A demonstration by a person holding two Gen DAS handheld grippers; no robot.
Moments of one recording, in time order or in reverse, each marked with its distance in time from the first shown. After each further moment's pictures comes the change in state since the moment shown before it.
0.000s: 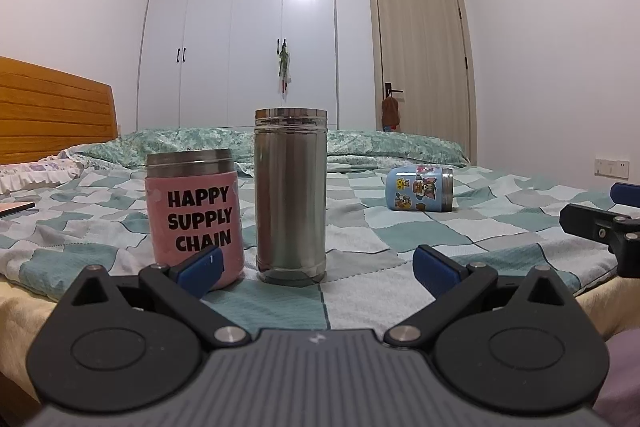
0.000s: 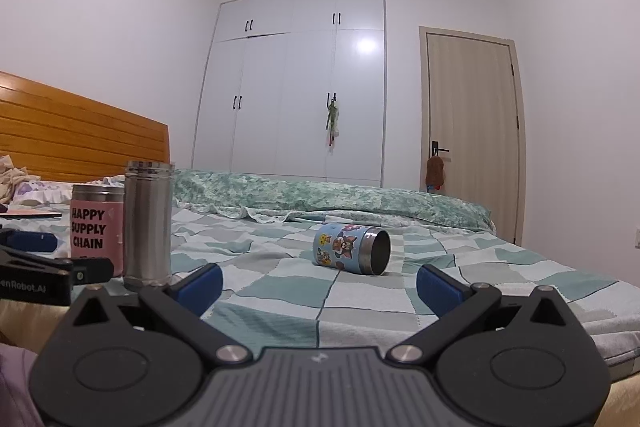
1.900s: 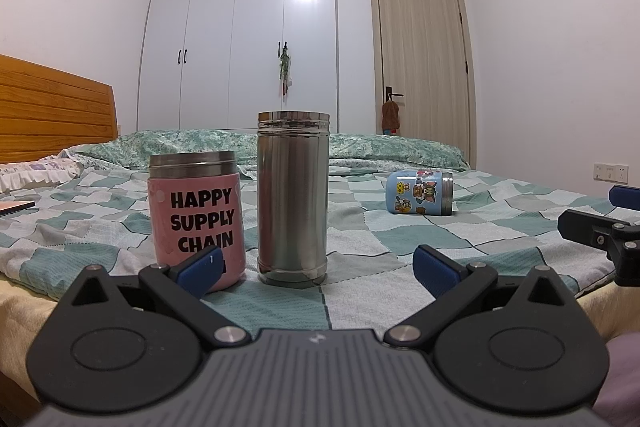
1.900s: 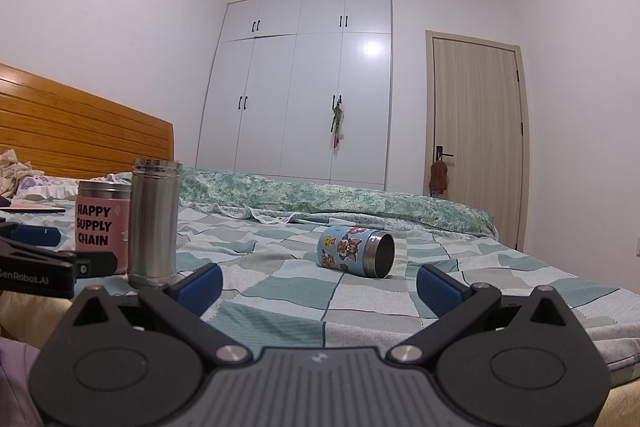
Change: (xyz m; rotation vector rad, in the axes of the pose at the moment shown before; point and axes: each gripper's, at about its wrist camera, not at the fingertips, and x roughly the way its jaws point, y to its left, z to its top) left arm -0.001 0.000 0.000 -0.003 -0.004 -0.002; right arm -0.003 0.002 0.000 -0.015 -0.004 0.005
